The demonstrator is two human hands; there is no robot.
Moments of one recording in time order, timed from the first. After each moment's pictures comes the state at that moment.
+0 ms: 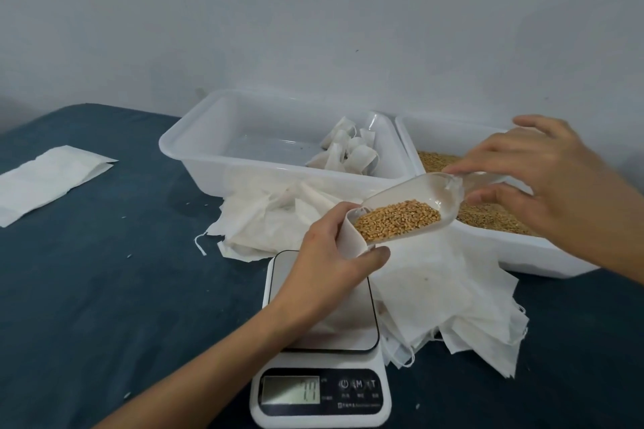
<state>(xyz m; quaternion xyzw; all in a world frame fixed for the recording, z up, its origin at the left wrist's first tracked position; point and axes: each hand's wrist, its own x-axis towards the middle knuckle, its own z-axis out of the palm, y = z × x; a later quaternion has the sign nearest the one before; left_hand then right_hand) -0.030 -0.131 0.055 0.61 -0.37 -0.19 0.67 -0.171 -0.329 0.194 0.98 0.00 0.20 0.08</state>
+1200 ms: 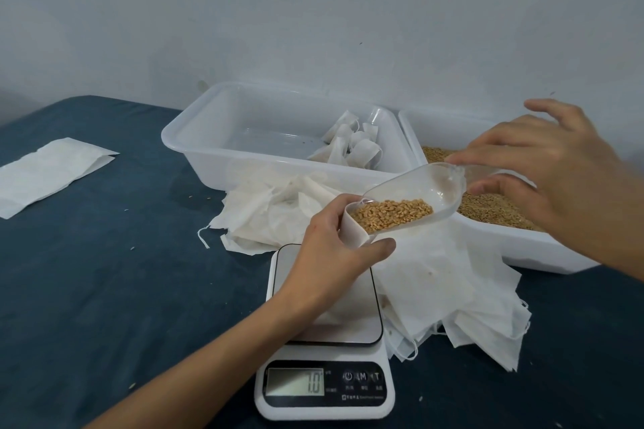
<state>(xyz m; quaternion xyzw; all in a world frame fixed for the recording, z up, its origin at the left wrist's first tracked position) -0.027 -0.135 0.050 0.62 -0.34 -0.19 0.68 -0.168 -0.334 0.190 0.96 0.04 0.24 0.16</state>
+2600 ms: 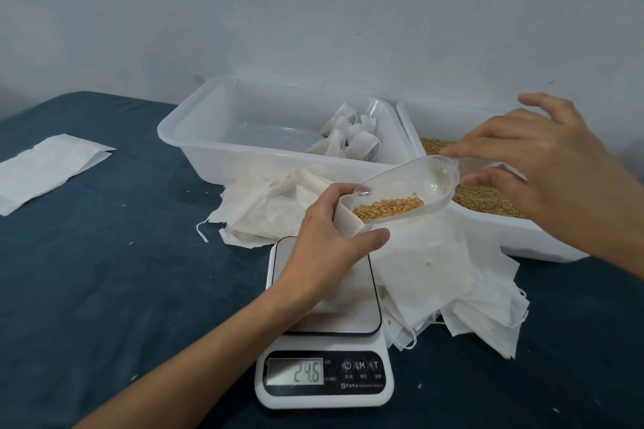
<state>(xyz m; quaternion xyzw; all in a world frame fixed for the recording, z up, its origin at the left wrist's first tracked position) -0.028 -0.133 0.053 0.62 -0.32 -0.20 0.69 -0.169 -0.325 0.186 0.96 0.02 0.24 0.14</state>
